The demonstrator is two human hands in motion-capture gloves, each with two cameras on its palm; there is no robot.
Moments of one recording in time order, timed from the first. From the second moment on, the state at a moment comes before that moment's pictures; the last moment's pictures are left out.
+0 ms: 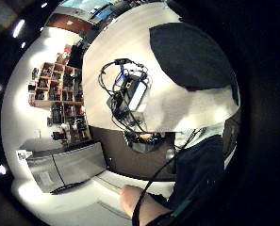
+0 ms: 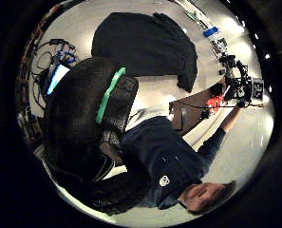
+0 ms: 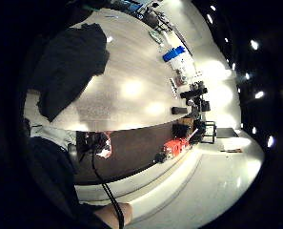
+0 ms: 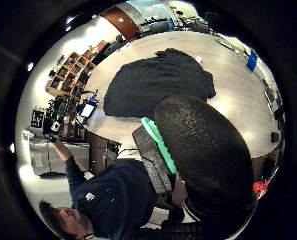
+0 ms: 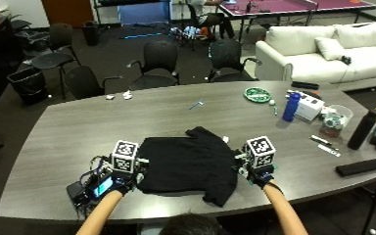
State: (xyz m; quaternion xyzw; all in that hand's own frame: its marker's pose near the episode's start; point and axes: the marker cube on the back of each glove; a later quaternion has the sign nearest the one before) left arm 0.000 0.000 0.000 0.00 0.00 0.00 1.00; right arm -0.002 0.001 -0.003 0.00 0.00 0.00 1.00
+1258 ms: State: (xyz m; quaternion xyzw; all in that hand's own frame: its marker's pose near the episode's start) left arm 0.057 -0.069 0.119 -0.17 0.05 0.11 0.98; right arm -0.032 0.000 0.006 -0.11 0.00 -0.05 0.99
